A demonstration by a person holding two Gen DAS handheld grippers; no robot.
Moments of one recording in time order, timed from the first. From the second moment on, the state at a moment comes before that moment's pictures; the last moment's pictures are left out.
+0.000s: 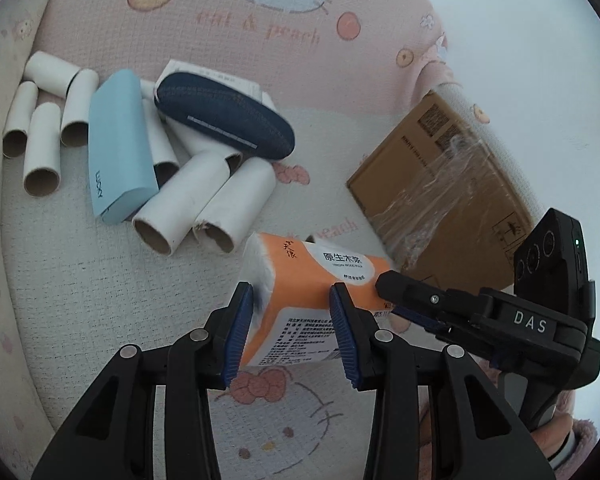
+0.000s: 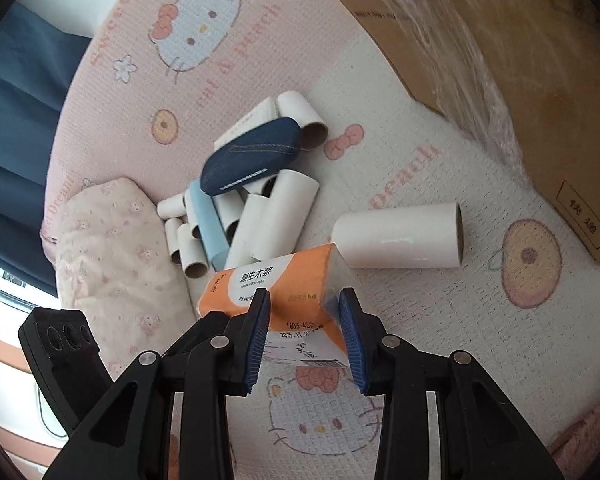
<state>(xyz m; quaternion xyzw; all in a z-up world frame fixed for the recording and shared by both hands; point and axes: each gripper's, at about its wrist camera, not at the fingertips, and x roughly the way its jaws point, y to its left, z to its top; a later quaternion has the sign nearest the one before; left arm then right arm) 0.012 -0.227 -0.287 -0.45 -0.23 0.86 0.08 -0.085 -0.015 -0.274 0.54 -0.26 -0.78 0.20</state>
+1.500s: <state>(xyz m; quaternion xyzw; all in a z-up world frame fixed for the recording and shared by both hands) 0.045 -0.233 -0.294 -0.49 -0.28 0.82 0.06 -0.060 -0.015 -0.280 0.59 -0.19 -0.75 0.22</state>
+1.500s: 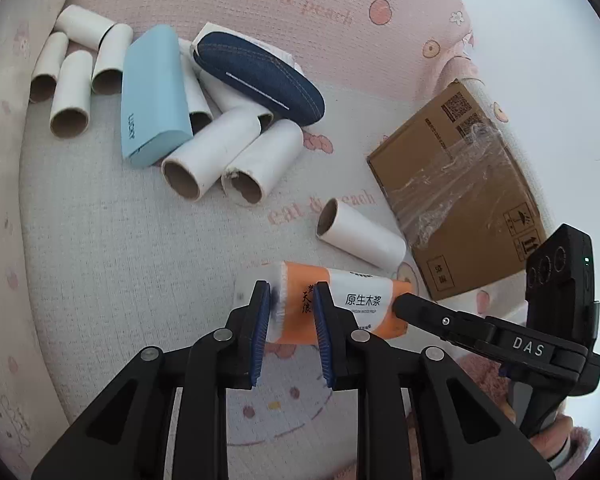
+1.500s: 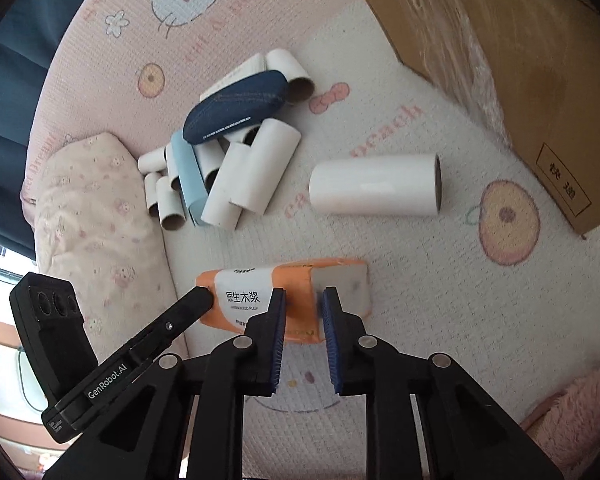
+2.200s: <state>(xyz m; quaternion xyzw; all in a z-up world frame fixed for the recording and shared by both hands) 0.068 -0.240 -0.356 -0.56 -0.34 0.76 0.02 -0.047 -0.033 -0.343 0.70 -0.12 -0.69 0.17</state>
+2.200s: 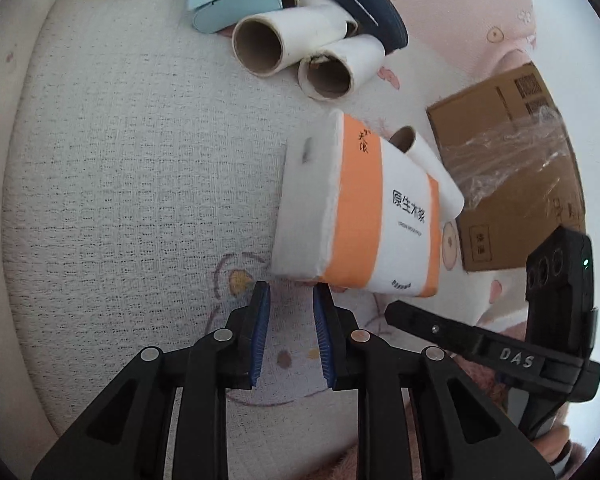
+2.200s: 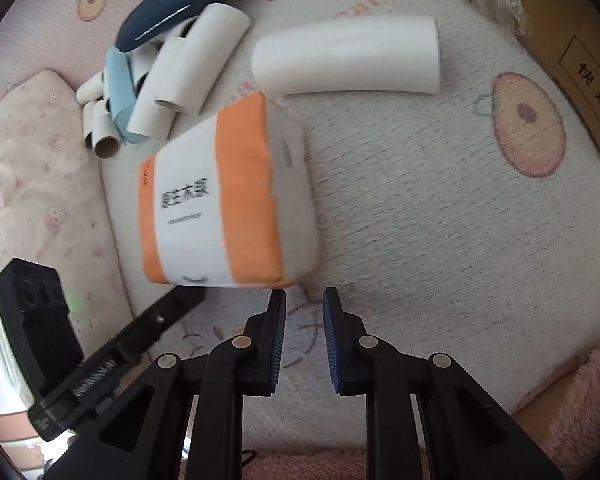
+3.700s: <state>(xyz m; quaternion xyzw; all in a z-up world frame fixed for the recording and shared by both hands) 0.037 -0.235 -0.328 -0.50 -0.37 0.78 -0.01 -0.075 -0.044 -0.313 0.58 -0.18 -0.76 0.22</state>
